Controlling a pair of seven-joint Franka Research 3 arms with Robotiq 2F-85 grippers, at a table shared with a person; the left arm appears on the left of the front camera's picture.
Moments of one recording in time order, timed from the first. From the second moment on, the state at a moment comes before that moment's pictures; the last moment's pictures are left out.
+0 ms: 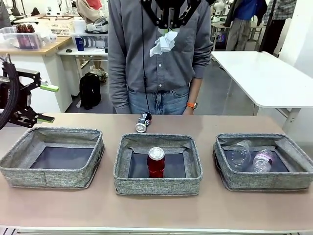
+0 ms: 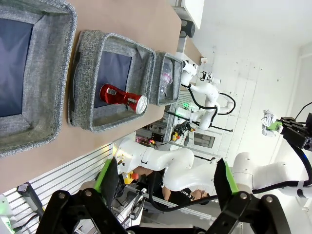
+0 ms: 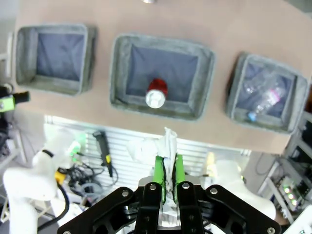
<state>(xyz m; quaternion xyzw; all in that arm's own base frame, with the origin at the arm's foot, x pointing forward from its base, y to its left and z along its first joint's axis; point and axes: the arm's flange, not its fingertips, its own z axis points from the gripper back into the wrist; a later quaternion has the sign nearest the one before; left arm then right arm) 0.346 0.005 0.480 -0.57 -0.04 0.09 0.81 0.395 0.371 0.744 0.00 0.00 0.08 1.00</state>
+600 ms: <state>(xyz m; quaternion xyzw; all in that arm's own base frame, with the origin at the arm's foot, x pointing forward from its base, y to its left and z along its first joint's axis) 0.346 0.005 0.480 -0.57 -0.04 0.09 0.81 0.395 0.371 0.744 0.00 0.00 0.08 1.00</state>
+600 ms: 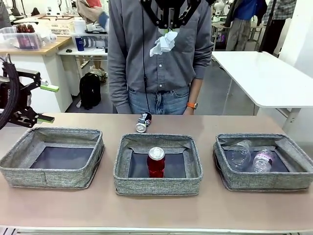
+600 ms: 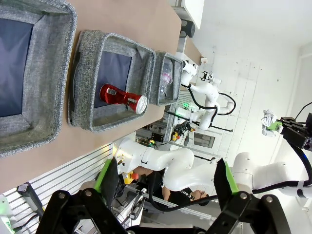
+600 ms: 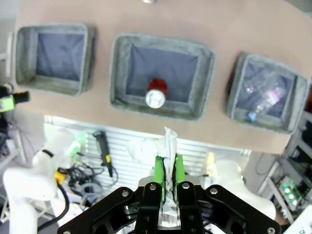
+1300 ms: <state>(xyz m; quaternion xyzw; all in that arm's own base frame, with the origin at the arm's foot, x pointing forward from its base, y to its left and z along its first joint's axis) 0.346 0.005 0.480 -0.57 -0.04 0.09 0.81 0.395 0.371 0.744 0.00 0.00 0.08 1.00</state>
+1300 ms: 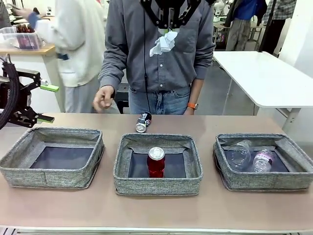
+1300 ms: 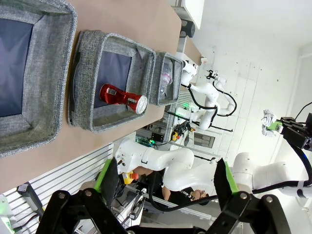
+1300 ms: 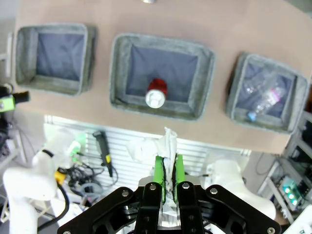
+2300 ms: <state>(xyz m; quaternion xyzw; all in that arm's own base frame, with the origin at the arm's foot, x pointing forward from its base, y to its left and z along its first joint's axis) 0.347 0.040 0.478 -0.56 -0.04 0.12 0.82 0.397 0.417 0.707 0.01 -0.01 0.18 0.98</state>
